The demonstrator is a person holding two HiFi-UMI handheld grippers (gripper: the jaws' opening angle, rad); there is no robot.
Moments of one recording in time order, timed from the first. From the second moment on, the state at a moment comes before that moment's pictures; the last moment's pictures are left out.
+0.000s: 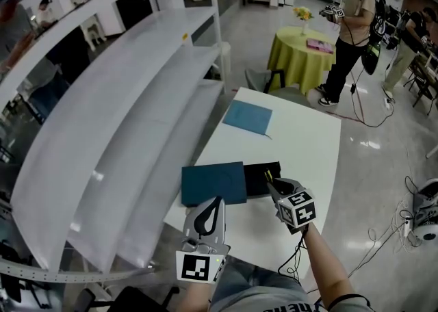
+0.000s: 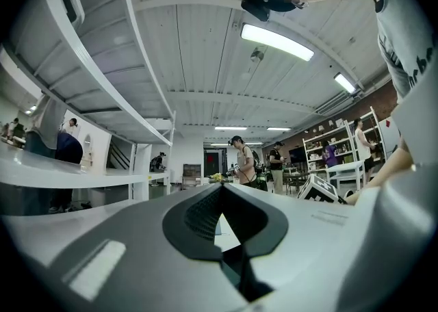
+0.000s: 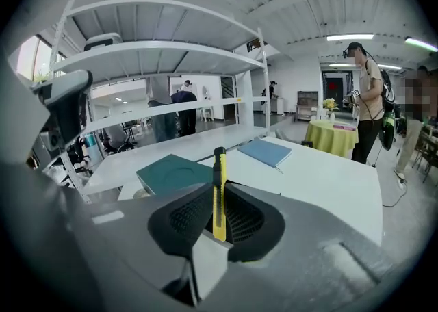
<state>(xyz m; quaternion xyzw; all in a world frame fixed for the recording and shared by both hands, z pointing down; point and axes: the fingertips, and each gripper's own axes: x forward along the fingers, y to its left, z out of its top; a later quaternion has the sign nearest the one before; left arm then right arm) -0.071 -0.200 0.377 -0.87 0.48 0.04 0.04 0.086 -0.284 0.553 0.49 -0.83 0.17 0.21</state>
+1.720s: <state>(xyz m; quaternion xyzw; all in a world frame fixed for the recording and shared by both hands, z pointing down) -0.095 -0.224 0.403 -0.86 0.50 0.02 0.01 0.074 -0.333 0.672 0.36 -0.77 0.12 0.51</state>
